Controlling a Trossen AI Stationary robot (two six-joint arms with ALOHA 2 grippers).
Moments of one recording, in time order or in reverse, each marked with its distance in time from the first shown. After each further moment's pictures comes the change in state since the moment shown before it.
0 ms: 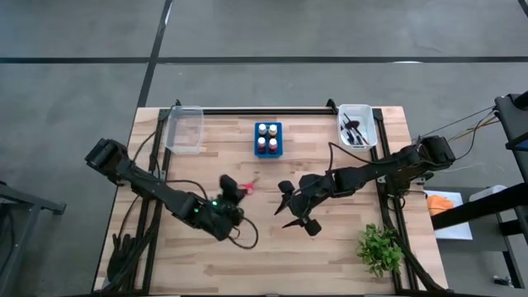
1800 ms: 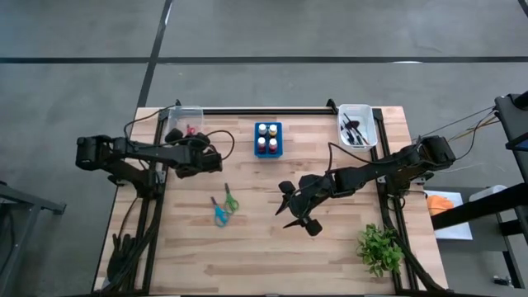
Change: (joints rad) left arm 0.703 -0.158 -0.338 -0.407 -0.220 -0.948; right arm 0.000 0.000 0.000 -0.024 -0.002 -0.006
